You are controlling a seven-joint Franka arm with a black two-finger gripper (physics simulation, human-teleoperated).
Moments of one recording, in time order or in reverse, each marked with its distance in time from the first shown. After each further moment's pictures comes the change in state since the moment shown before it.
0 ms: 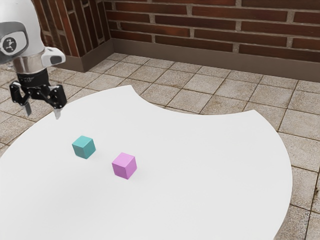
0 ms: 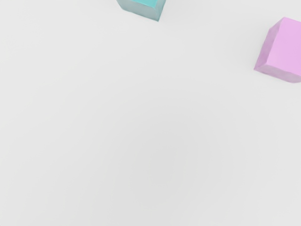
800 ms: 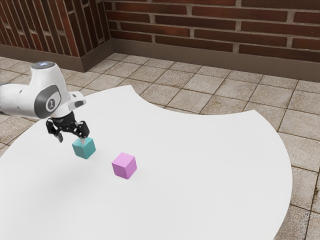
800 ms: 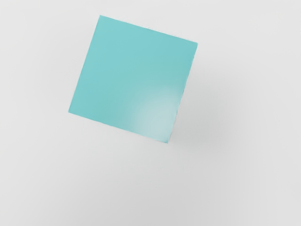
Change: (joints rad) arm 0.123 0.468 0.026 -0.107 -0.054 0.703 0.173
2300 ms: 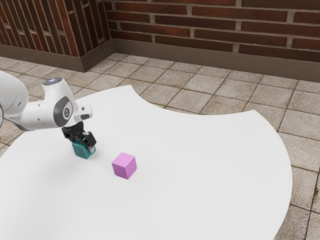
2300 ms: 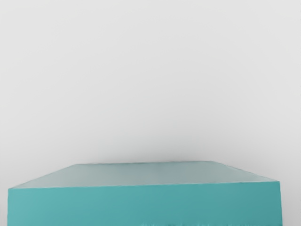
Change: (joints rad) arm 0.048 0.361 0.000 0.244 -0.194 0.111 0.506
